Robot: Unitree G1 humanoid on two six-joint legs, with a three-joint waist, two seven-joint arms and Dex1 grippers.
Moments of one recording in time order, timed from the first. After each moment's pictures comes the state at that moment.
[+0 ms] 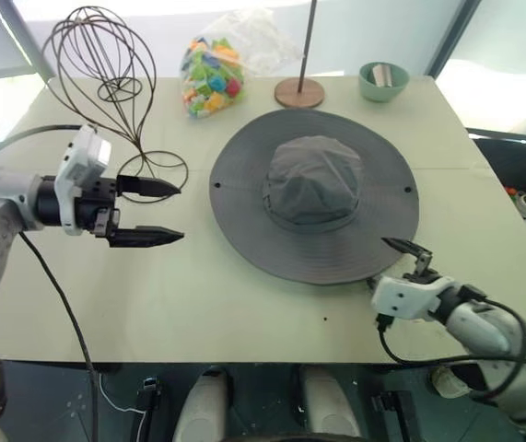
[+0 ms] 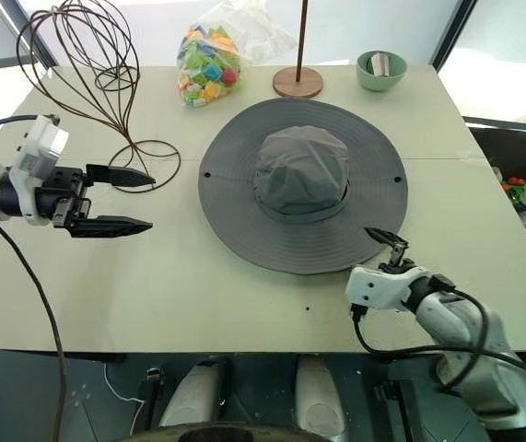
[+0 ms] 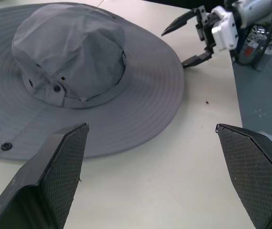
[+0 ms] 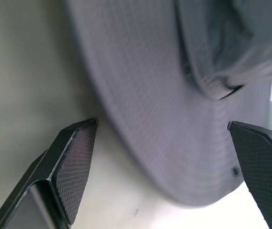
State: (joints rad) left arm -0.56 1.00 0.10 -0.06 -0.66 0.61 -1.39; right arm 0.17 -0.76 0.00 -0.42 -0.55 0.00 0.47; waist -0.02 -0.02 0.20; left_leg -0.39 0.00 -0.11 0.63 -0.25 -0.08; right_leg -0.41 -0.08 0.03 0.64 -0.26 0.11
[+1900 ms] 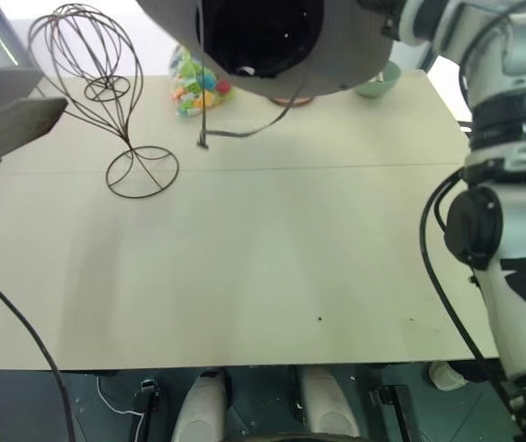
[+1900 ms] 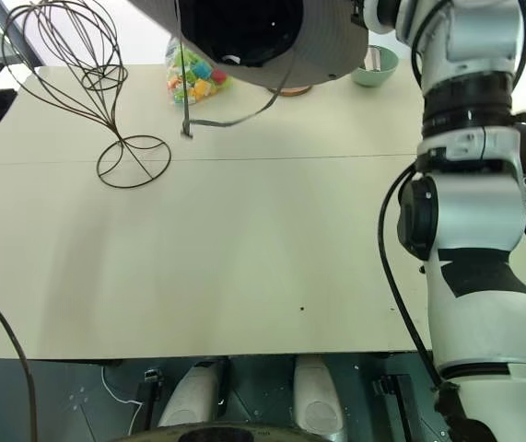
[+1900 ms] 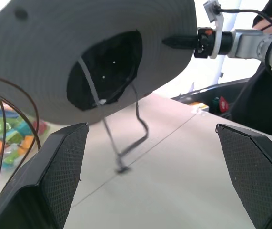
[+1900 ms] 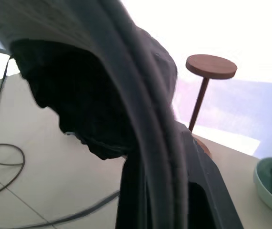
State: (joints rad) left arm -0.51 1.06 0.70 -0.09 -0.99 0.93 -0.98; right arm -1.63 -0.48 -0.08 0.95 0.12 0.53 0.58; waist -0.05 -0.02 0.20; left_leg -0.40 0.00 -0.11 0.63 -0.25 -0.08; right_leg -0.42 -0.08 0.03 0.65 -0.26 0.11
